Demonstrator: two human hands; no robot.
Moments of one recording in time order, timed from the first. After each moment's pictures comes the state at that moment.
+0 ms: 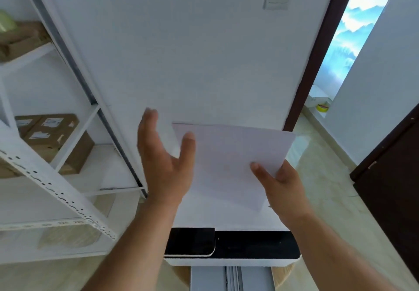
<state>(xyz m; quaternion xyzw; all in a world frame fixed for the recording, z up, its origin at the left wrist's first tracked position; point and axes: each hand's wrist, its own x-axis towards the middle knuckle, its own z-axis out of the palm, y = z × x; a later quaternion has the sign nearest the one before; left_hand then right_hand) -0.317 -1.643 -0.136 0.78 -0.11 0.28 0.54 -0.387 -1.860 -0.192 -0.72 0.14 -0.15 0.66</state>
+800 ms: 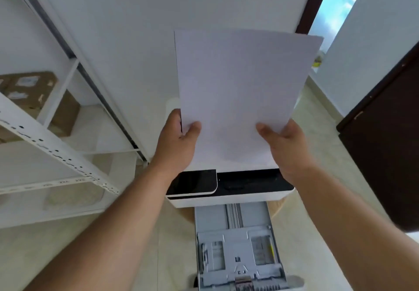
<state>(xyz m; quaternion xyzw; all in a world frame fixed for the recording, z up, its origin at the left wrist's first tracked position) -0.349 -1.619 -0.196 0.80 -0.08 -0.05 0.59 -0.424 -1.845 -0.215 -0.70 0.21 -0.13 0.67</state>
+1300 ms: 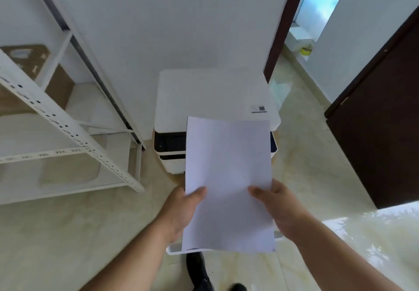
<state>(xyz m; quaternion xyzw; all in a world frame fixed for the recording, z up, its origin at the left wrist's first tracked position) -0.536 -1.573 -0.314 0.68 0.07 -0.37 0.63 -0.613 -1.814 -0.323 -0.63 0.36 0.08 0.69</state>
